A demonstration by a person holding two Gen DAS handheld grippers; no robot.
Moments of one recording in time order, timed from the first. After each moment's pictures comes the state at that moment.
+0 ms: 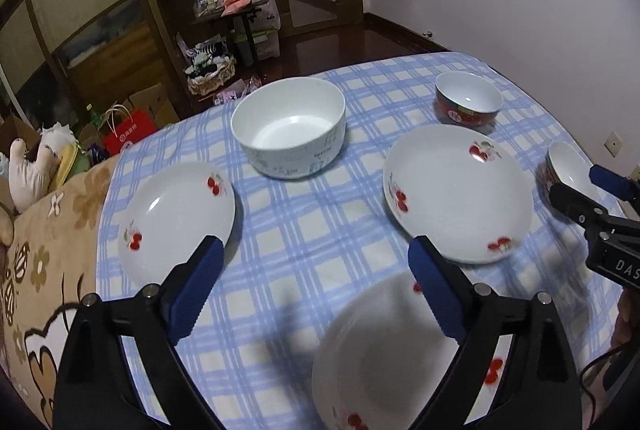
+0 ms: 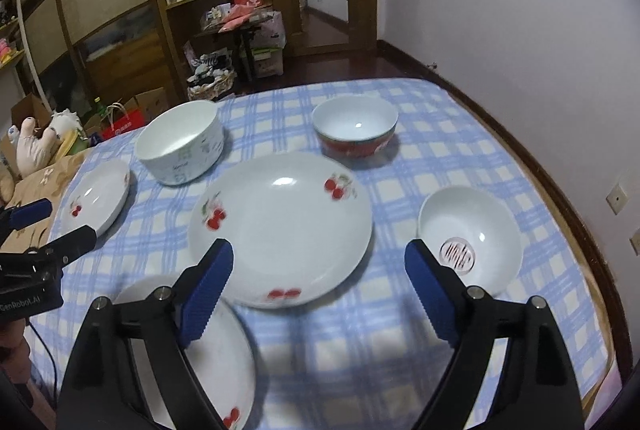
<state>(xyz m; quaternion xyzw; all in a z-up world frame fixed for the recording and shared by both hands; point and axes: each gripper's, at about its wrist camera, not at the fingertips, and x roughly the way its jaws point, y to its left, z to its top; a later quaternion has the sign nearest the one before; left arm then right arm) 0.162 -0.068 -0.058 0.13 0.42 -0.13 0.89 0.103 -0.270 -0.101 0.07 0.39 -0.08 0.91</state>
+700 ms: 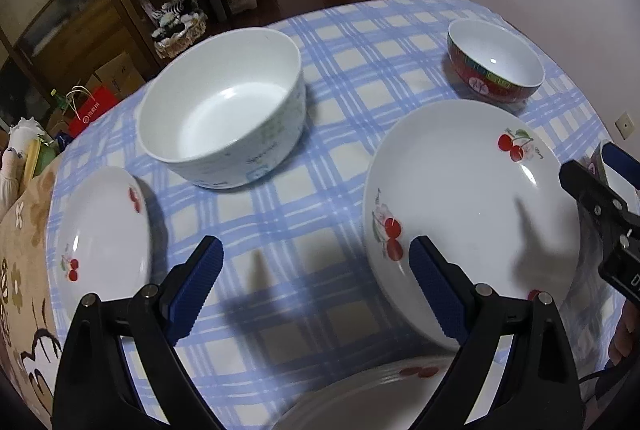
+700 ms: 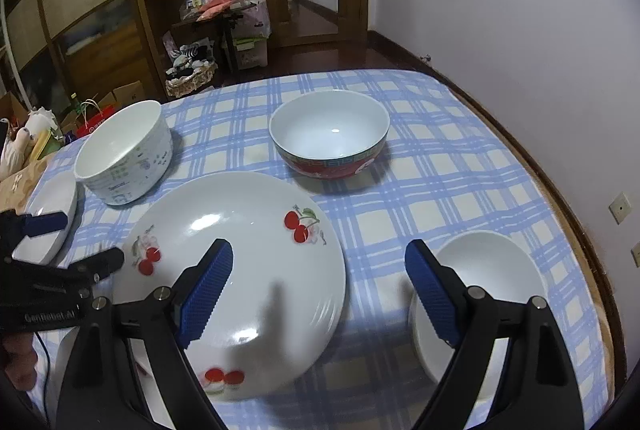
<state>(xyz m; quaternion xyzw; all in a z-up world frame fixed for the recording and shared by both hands) 0.247 -0.131 -0.129 0.15 0.51 -0.14 0.84 0.176 -0.306 -0.147 0.07 0.41 -0.09 0.90</state>
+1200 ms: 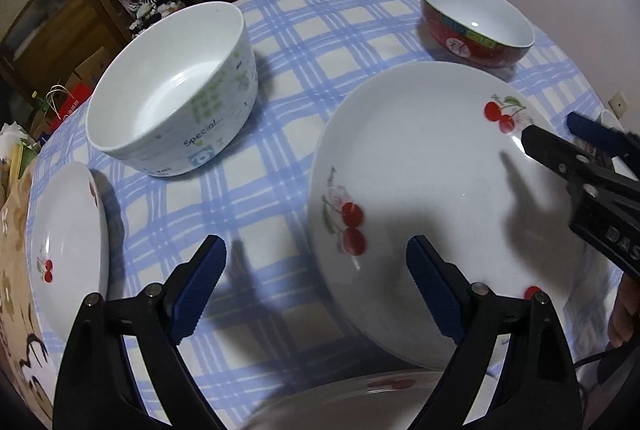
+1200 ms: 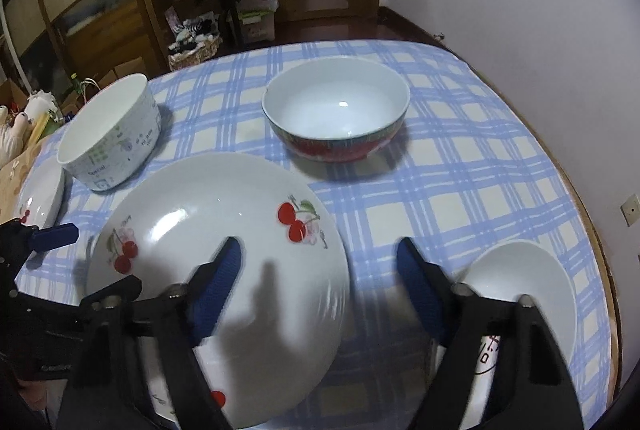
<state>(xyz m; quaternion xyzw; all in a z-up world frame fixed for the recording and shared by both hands) 0.241 -0.154 -0.153 0.15 0.53 -0.17 0.82 0.199 -0.310 -0.174 0.07 0.46 -0.07 0.88</state>
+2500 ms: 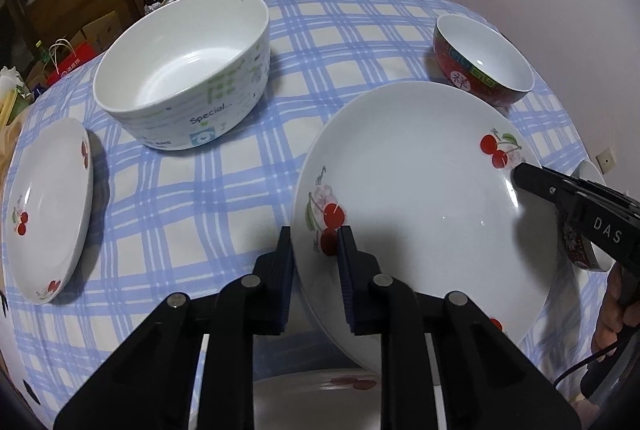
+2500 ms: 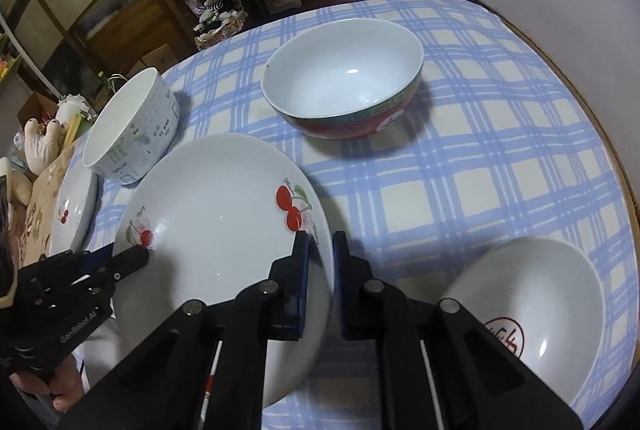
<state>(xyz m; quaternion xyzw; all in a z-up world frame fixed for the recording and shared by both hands) 0.239 -0.139 -0.144 0.06 0.54 -0.15 0.83 0.210 -0.336 -0.179 0.15 0.50 0.00 0.85</state>
